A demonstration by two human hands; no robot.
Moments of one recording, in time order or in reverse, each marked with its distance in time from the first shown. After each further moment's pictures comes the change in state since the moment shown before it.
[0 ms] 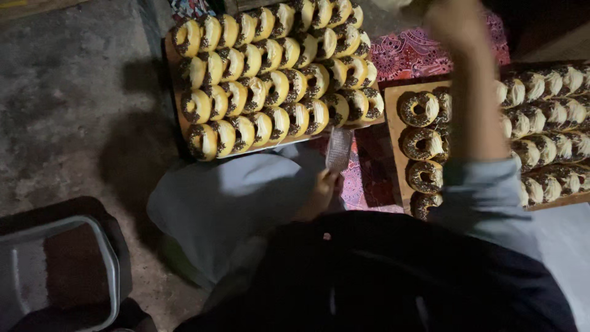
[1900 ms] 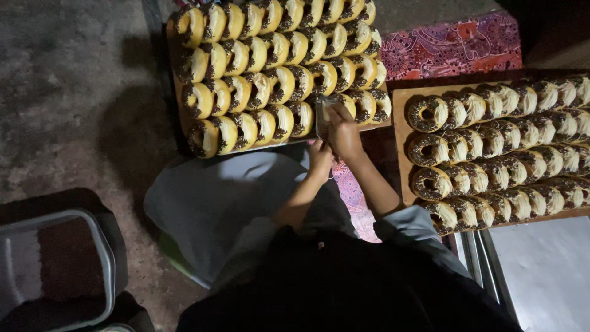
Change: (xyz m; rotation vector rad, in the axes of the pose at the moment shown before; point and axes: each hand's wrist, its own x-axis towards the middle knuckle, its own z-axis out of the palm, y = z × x) left_hand 0.088 0.052 0.002 -0.085 0.348 -0.041; right_hand -0.114 0.172 0.241 -0.333 0.155 -0.376
